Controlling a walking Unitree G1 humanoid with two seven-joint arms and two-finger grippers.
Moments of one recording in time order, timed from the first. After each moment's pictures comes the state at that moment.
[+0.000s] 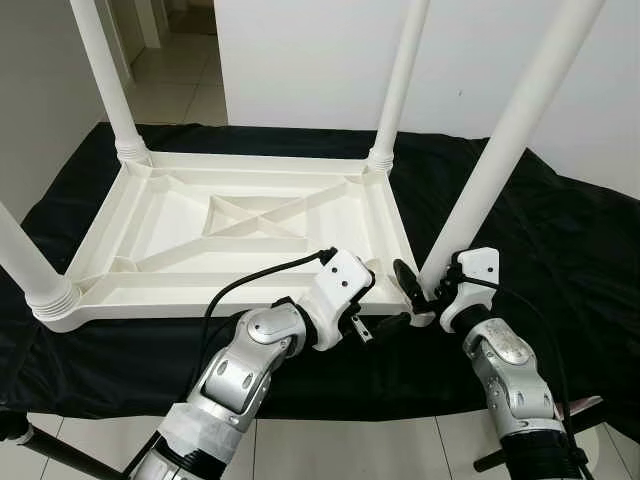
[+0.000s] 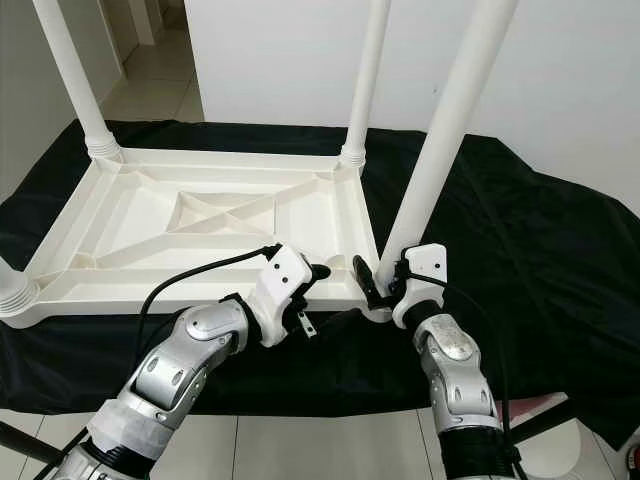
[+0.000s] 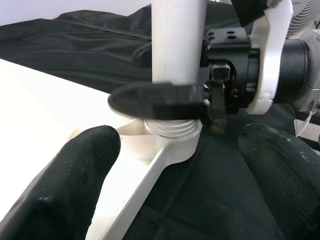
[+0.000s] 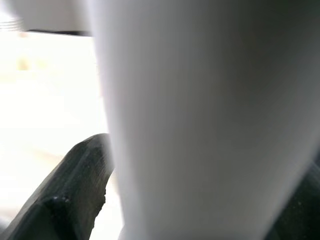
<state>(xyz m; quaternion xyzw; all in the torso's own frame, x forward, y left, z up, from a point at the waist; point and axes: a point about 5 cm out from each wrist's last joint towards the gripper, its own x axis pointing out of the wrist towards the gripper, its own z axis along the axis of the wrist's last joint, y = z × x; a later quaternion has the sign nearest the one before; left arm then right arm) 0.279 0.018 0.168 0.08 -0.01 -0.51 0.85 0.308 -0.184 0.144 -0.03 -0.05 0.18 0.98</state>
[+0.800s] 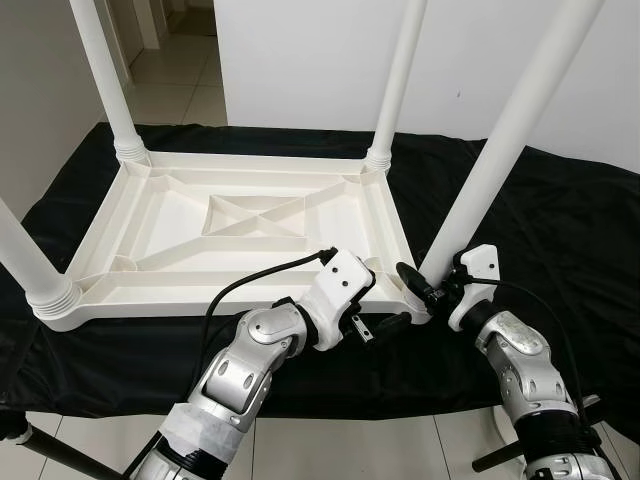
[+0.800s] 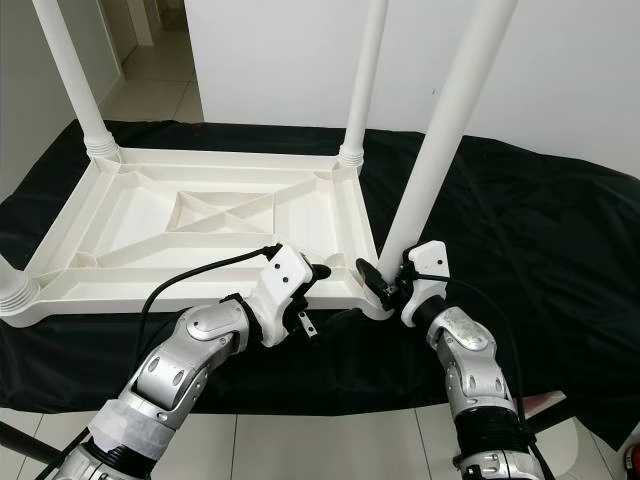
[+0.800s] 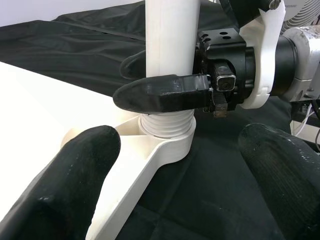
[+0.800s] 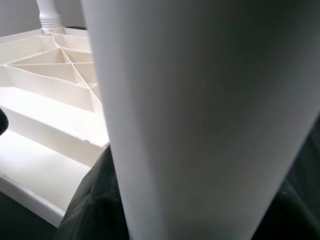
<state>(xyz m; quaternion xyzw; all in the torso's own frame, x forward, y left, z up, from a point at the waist) 0.279 0.018 0.168 0.08 -0.01 -0.51 0.85 0.315 -0.193 0.137 -0.04 -0.04 0.26 0.96</state>
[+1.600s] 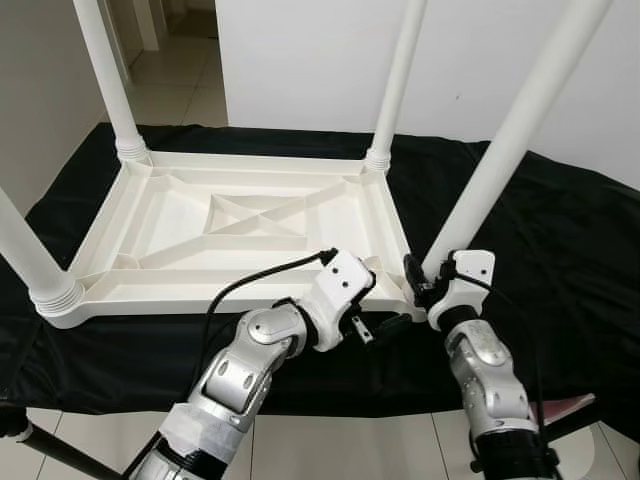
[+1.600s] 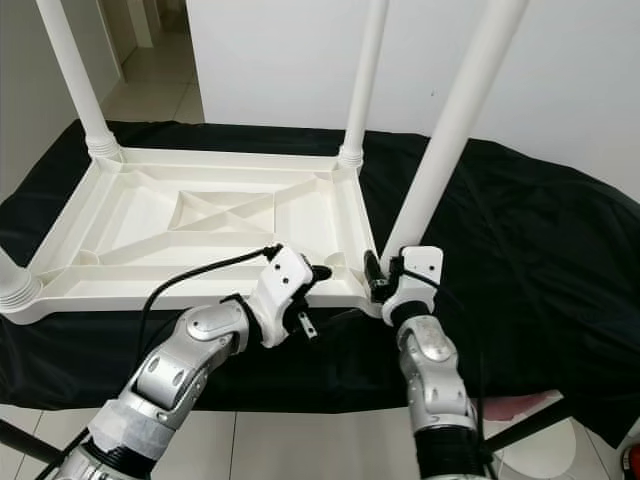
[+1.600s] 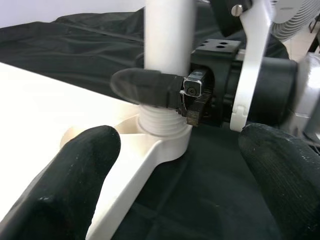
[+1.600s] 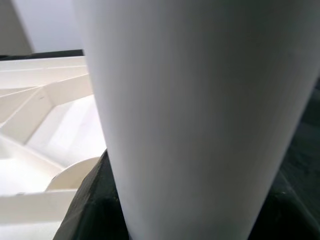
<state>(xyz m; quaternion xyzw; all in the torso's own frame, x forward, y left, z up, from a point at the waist) 0.279 0.018 0.168 0.08 -0.01 -0.51 0.85 0.303 -0.165 0.134 0.04 -0.04 -0.01 1.00</state>
